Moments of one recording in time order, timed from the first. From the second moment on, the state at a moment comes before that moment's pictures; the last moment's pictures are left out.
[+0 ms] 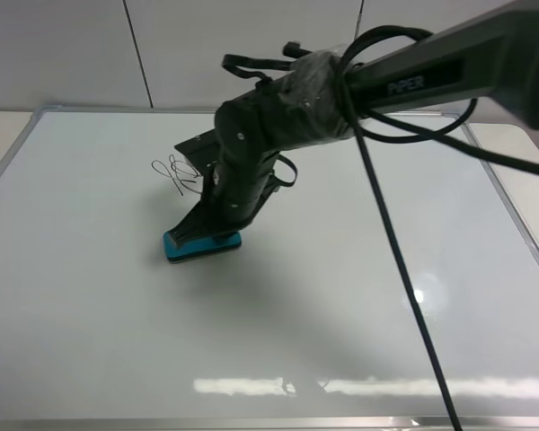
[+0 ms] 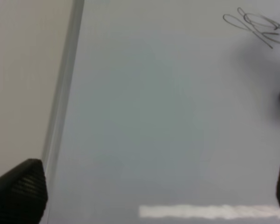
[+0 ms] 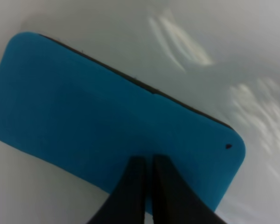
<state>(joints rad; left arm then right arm) -0.03 -0.01 -0.51 0.07 1.06 -0.03 0.89 2.20 -1.52 0.07 0.61 0.06</state>
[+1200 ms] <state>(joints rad) -0.03 -0.01 -0.51 0.07 1.06 -0.03 1.07 2.48 -2.12 -0.01 0.88 0.11</state>
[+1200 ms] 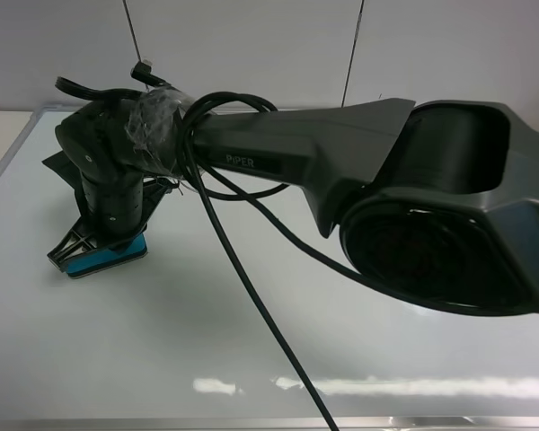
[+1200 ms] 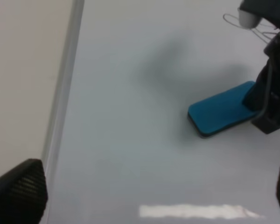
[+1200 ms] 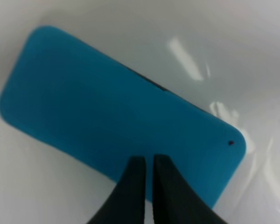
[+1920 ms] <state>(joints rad) -0.03 -0.01 -0.51 0.07 1.06 -0.03 1.07 2.13 -2.12 -0.31 1.00 0.24</state>
